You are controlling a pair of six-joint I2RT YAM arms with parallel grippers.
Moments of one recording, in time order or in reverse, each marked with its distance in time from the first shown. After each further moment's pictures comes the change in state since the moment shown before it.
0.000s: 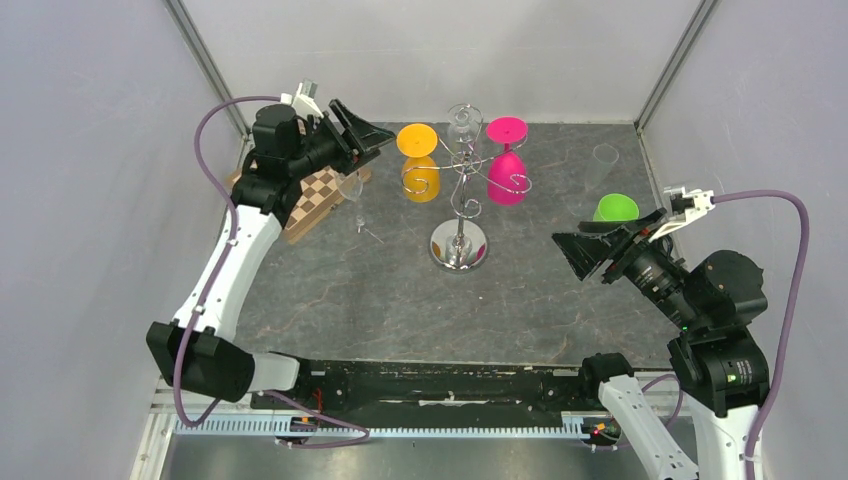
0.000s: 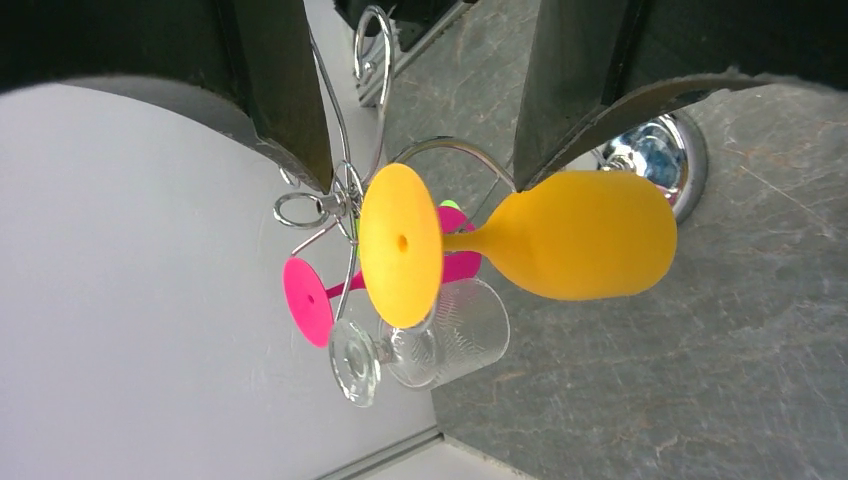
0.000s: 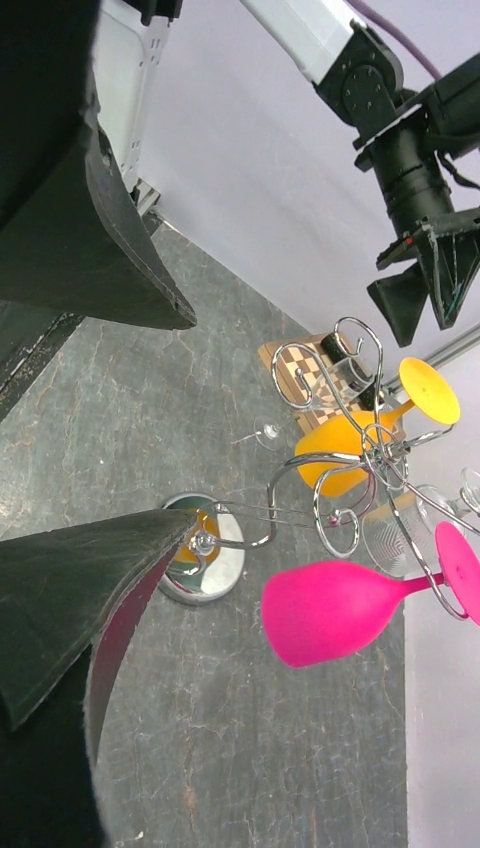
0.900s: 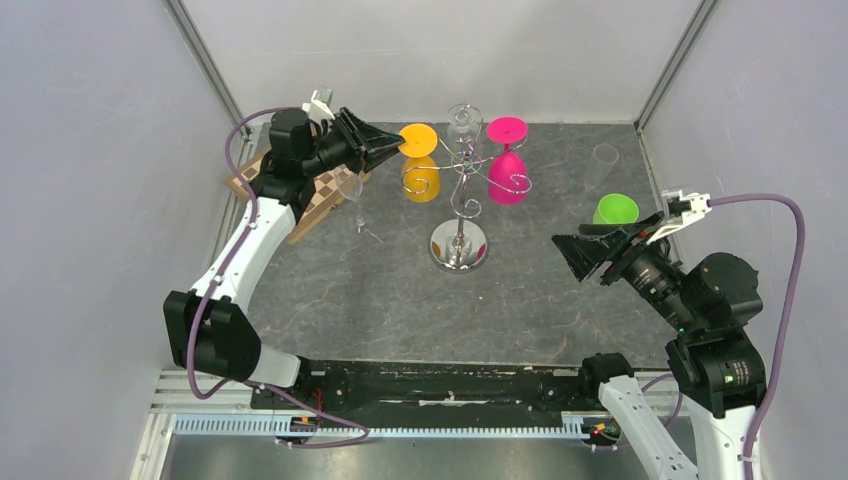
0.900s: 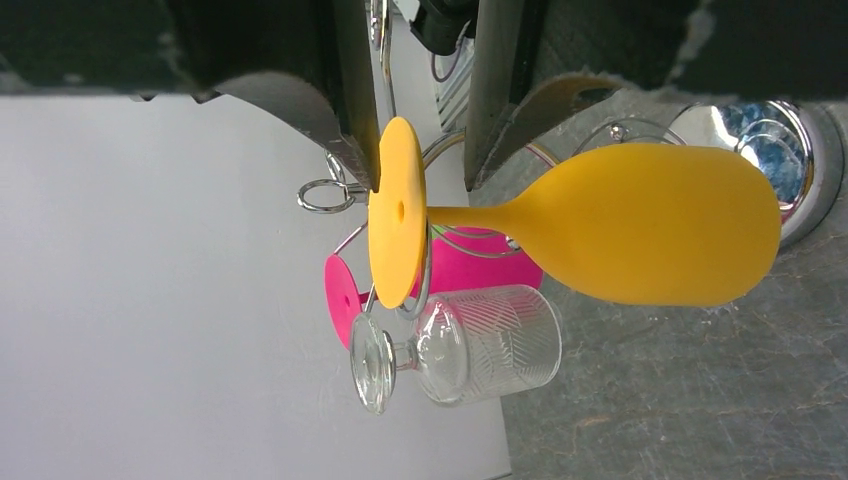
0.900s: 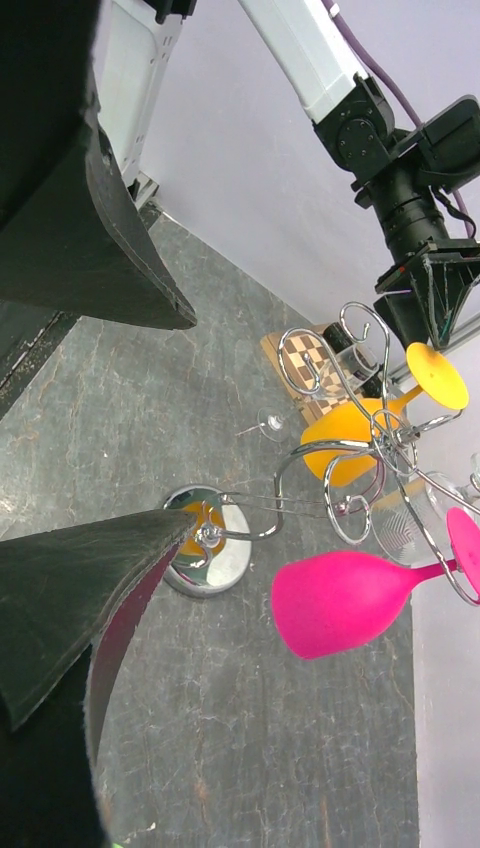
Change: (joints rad) left arm 0.017 0.112 -0.102 0.272 0.168 -0.242; right arm 0.006 -0.018 -0.028 0.000 0.024 -0.003
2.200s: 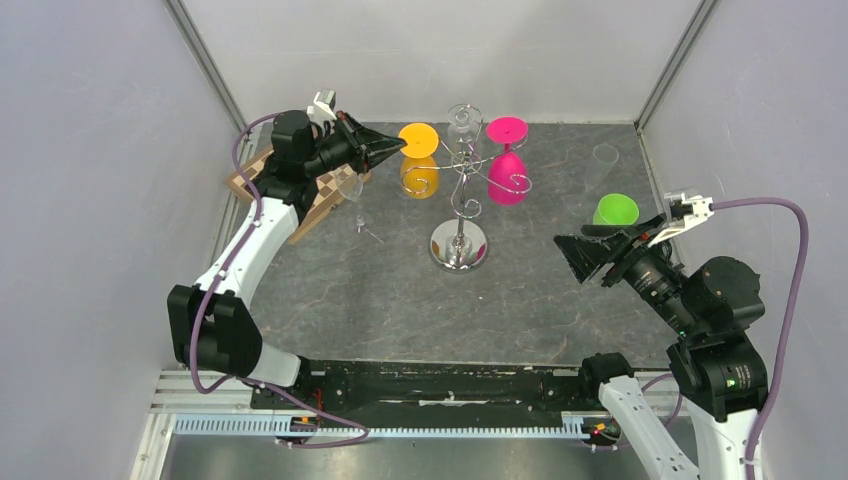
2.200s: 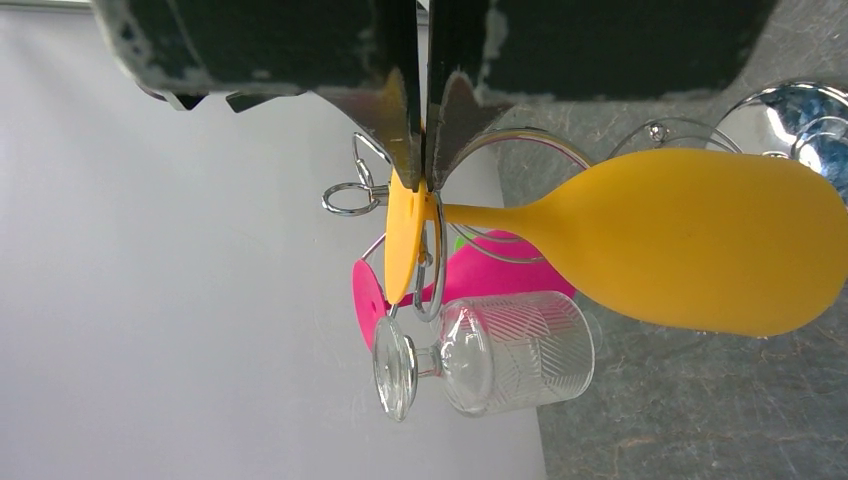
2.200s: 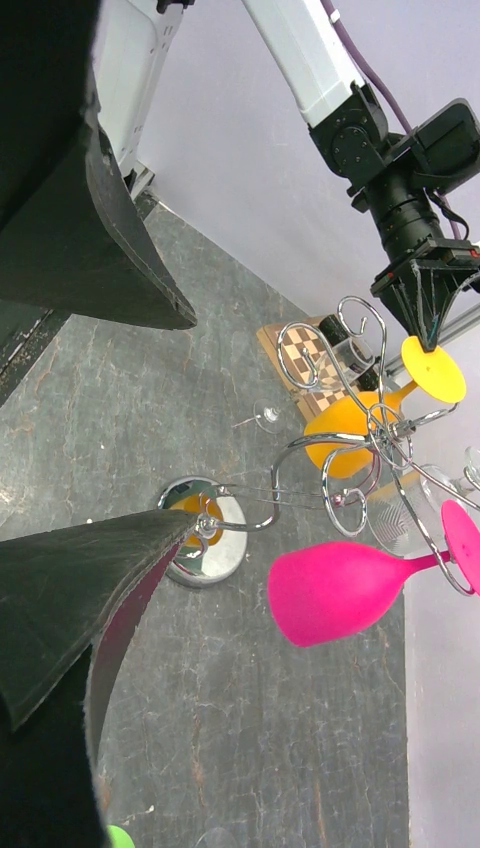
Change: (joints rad) left arm 0.000 0.020 -0.032 0.106 0.051 -0.104; right arm 0.011 -0.012 -0.003 -0.003 0.031 -0.016
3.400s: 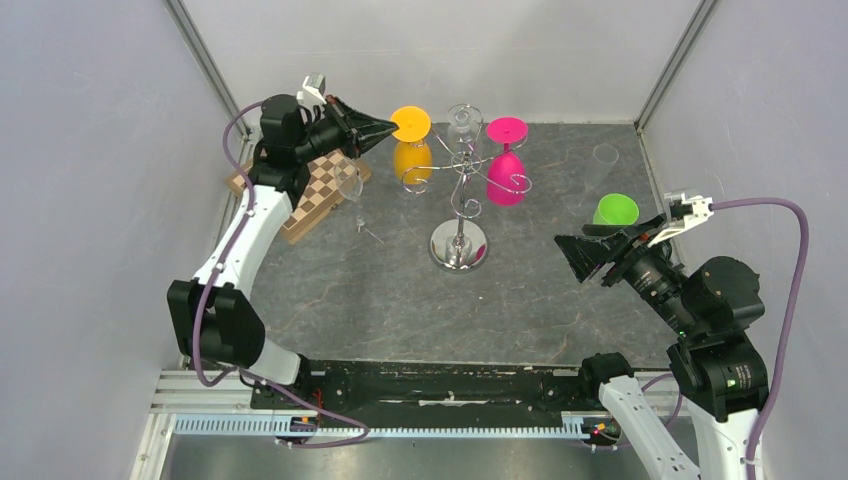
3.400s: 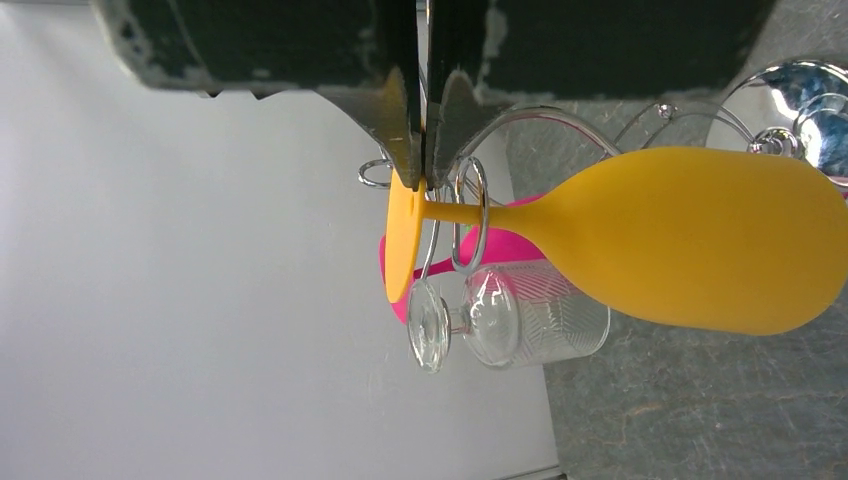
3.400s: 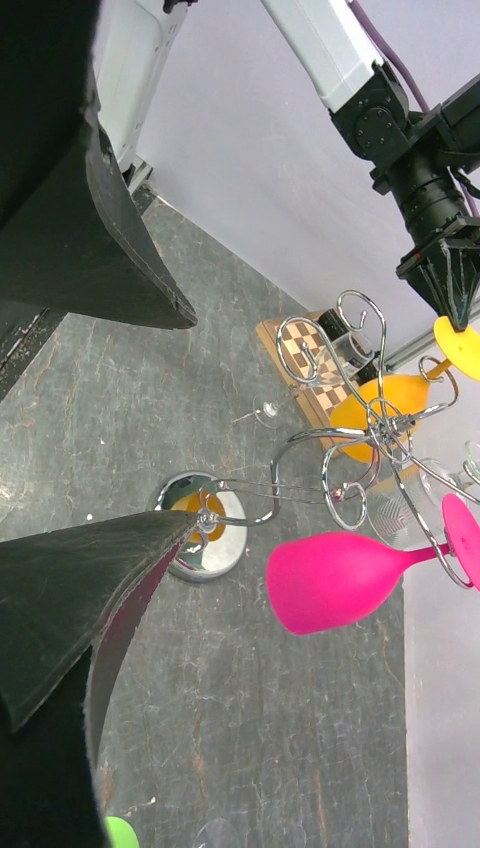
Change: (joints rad) left arm 0.051 0.032 0.106 -0.053 0.025 -0.010; right arm 0.007 0.000 0.000 -0.003 0.022 -0.007
